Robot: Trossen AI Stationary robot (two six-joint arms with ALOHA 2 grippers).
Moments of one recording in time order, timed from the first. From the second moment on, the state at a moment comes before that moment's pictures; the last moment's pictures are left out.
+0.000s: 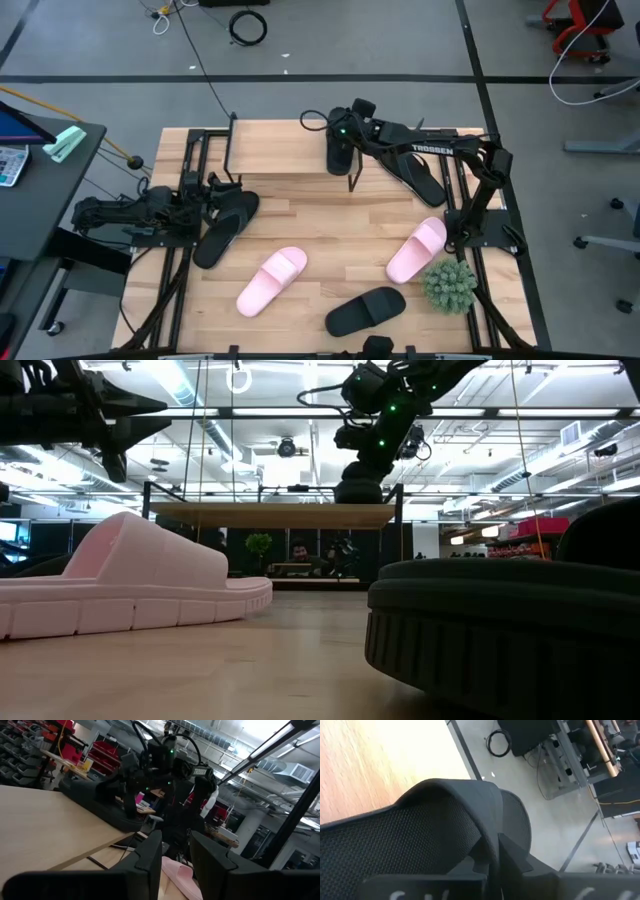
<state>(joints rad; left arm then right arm) -0.05 0.01 0.02 0.25 -0.37 -0.47 -0.41 1.77 1.43 -0.42 0.58 -0.32</state>
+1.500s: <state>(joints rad) -0.05 0.01 0.02 0.26 -0.14 -0.47 0.43 1.48 1.15 -0.89 -0.04 0.43</state>
